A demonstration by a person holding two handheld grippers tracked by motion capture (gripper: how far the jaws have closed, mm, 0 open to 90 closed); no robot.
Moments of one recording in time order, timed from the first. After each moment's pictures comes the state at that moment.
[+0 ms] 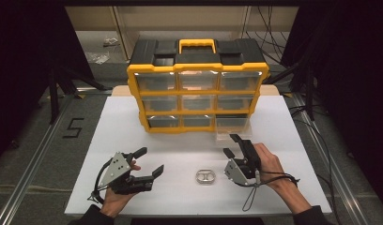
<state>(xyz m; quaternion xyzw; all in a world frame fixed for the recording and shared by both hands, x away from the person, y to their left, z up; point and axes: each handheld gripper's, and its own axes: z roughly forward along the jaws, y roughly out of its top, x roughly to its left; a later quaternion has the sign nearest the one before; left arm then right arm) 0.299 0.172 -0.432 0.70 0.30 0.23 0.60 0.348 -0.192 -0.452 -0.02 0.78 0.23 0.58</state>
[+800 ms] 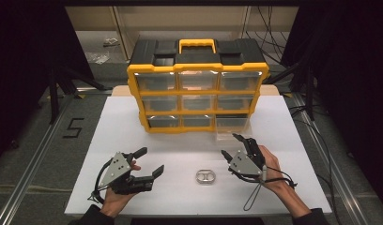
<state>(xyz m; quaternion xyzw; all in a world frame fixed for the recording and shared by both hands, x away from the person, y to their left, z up) 0.299 0.172 -0.432 0.70 0.30 0.23 0.60 0.346 -0.197 -0.438 0.11 0.80 0.34 0.48</state>
